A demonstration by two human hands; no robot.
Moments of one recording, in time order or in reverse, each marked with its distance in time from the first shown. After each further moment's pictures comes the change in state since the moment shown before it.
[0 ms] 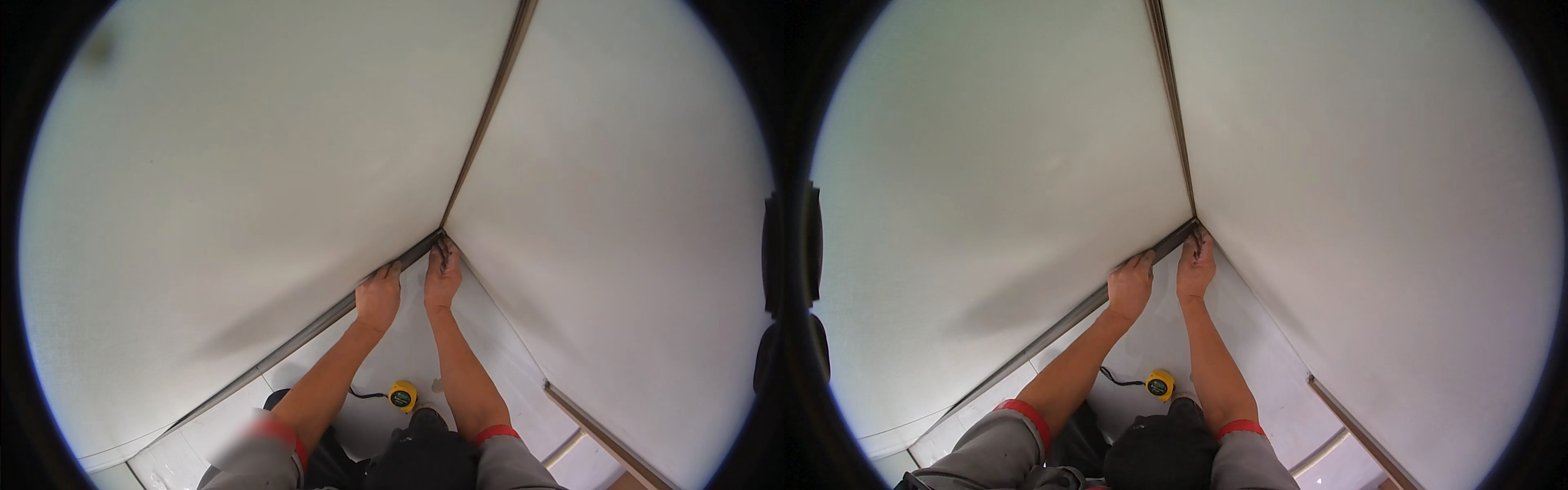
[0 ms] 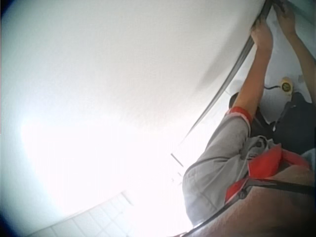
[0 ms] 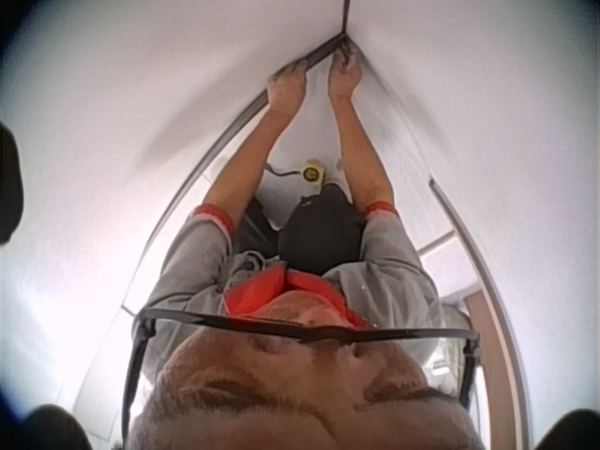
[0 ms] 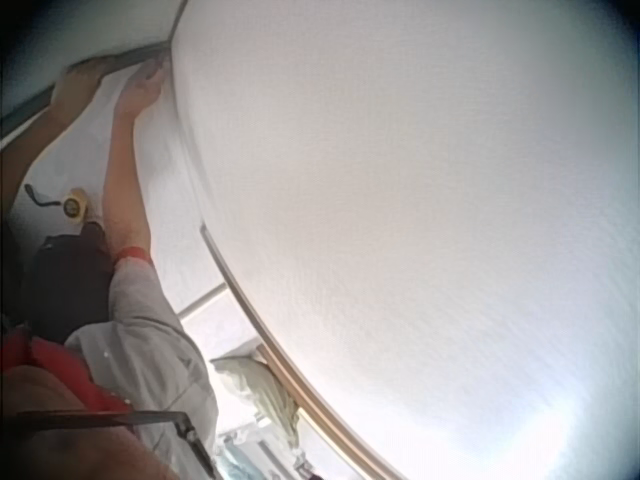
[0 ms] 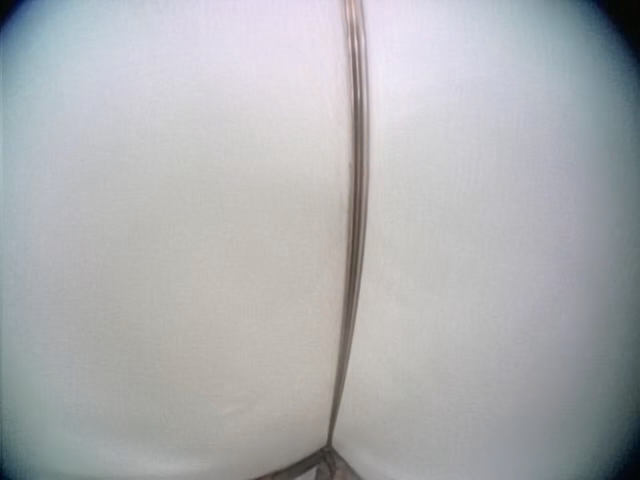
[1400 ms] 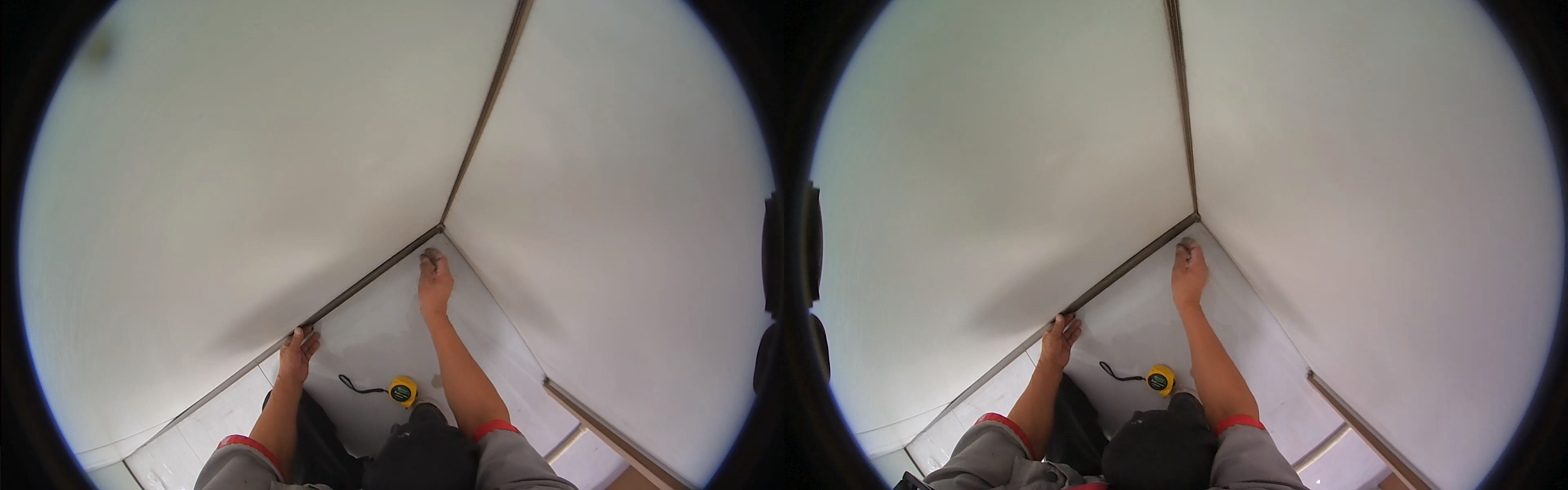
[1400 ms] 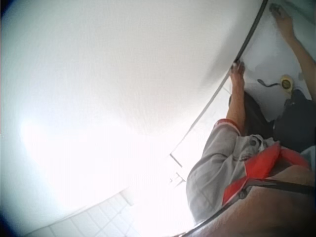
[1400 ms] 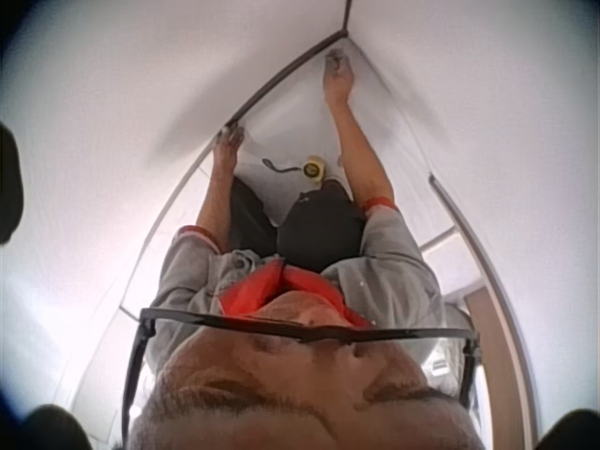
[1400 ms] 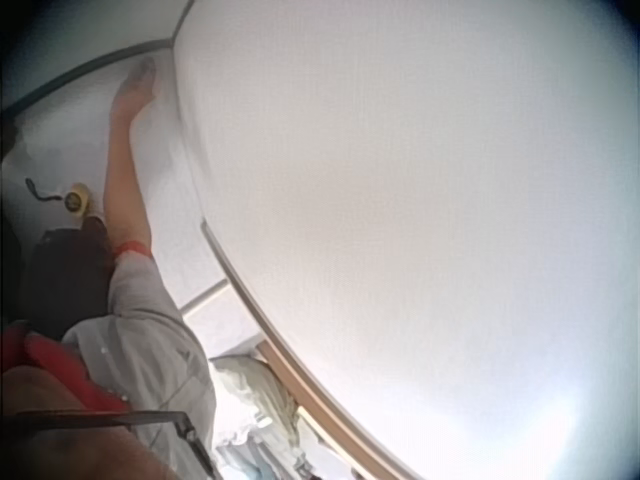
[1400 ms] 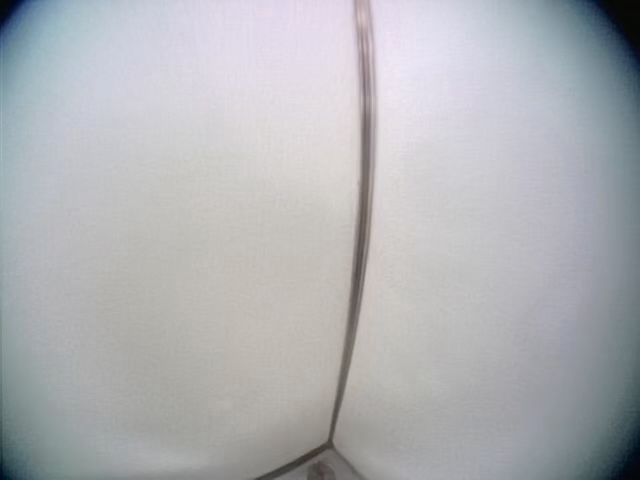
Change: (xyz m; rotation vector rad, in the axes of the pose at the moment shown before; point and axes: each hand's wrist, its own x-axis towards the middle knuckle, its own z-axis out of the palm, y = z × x) left_hand -0.209 -0.163 -0.064 -1.465 0.032 -1.288; right_hand -0.032 0.003 -0.004 -0.156 -0.133 0.055
